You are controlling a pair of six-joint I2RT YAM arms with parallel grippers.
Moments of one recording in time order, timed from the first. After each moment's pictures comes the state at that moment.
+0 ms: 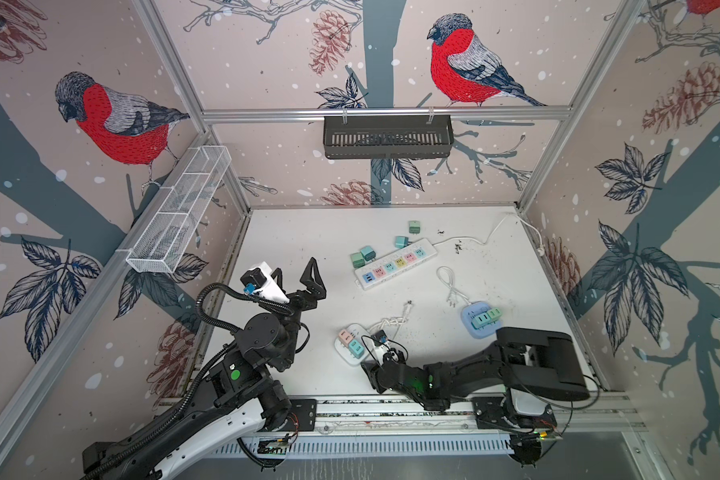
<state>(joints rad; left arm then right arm) -0.94 0.49 0.63 -0.05 -0.90 -0.42 1.43 1.79 0.62 0.49 0.41 0.65</state>
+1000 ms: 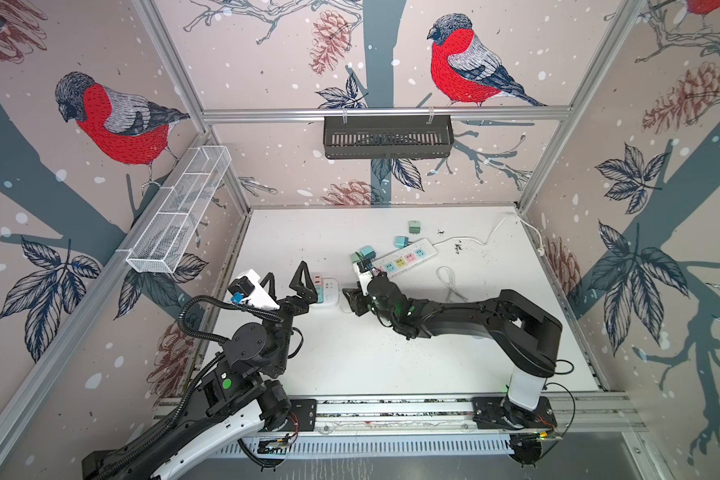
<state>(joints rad) -0.94 0.40 0.60 -0.05 -0.92 -0.42 1.01 1.83 1.03 0.38 0.19 0.39</state>
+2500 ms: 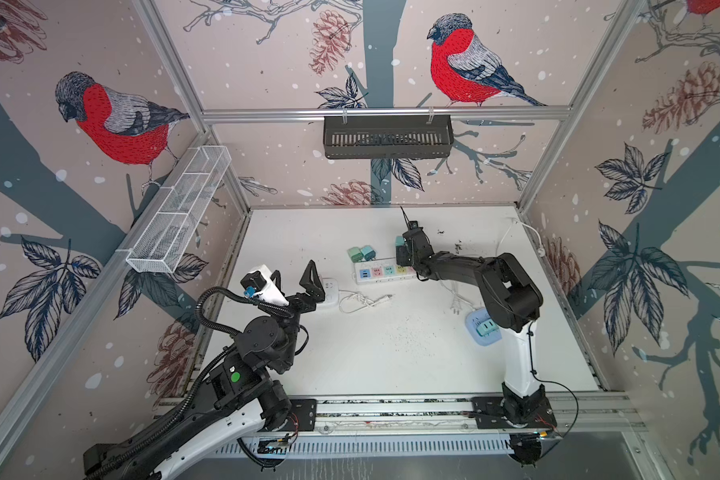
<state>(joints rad) -0.94 0.47 0.60 -0.04 -0.91 -0.39 0.56 2.08 1.26 0.06 0.26 0.30</state>
